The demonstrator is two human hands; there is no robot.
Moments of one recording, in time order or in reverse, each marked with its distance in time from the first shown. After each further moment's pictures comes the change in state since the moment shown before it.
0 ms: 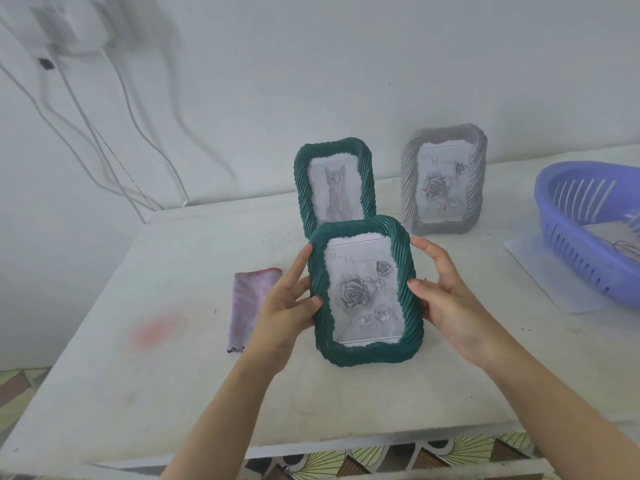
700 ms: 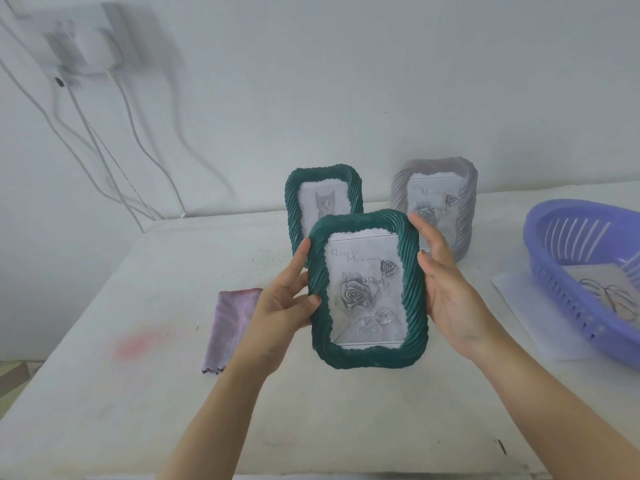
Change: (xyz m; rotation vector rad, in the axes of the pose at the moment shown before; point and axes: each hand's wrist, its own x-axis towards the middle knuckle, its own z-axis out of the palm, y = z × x) left_hand 0.024 0.027 0.037 0.030 -0.004 0.108; right_hand 0.028 -0.048 -0.024 0.140 -0.124 -0.215
